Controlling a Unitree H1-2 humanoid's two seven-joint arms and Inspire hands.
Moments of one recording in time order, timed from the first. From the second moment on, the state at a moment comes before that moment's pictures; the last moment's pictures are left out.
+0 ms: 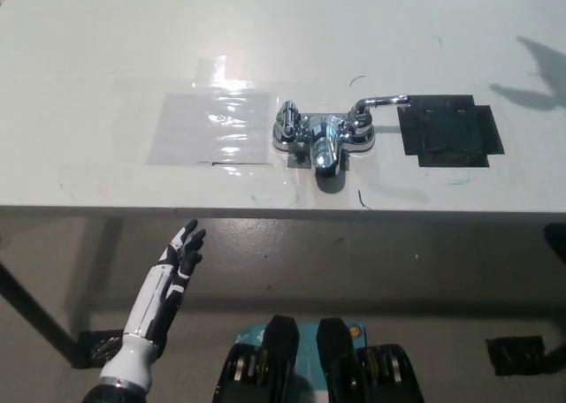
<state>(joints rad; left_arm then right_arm) -0.06 0.09 -0.05 0.01 0.07 -0.10 -0.07 -1.25 -0.50 0.19 0.79 -0.42 0.37 0.42</state>
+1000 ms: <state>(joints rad) -0.09 0.09 -0.05 0.03 0.07 -0.09 -0.07 -0.46 -0.35 -0.12 -0.04 -0.08 0.41 0.39</state>
